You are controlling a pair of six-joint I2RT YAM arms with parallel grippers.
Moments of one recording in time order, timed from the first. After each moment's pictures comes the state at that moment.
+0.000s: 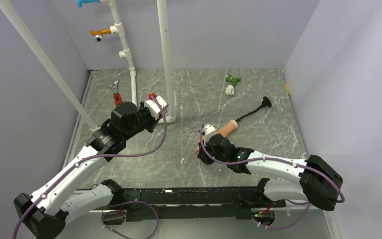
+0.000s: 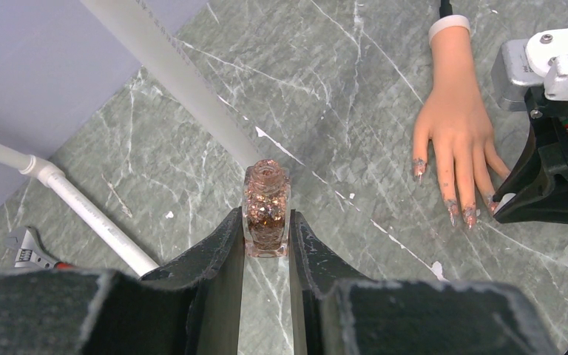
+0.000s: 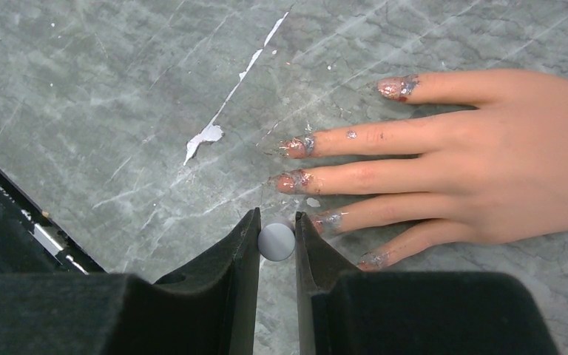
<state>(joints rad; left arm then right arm) -0.64 0.92 0.93 -0.31 0.05 0.27 0.96 1.18 0.49 0.02 0.09 0.36</state>
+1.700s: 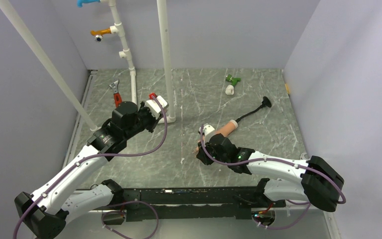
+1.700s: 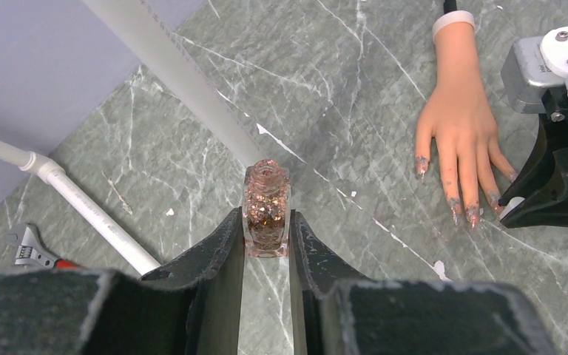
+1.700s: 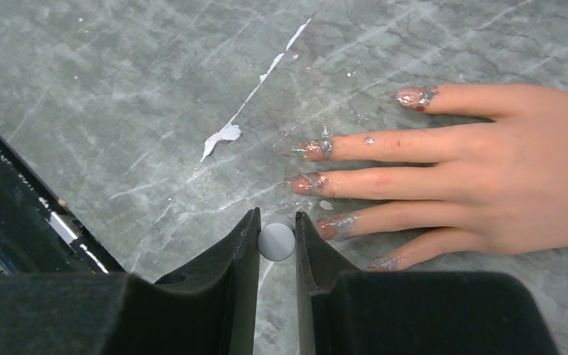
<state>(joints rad) -0.64 0.93 0.93 -0.31 0.05 0.27 0.96 1.16 0.49 0.03 0.06 0.33</state>
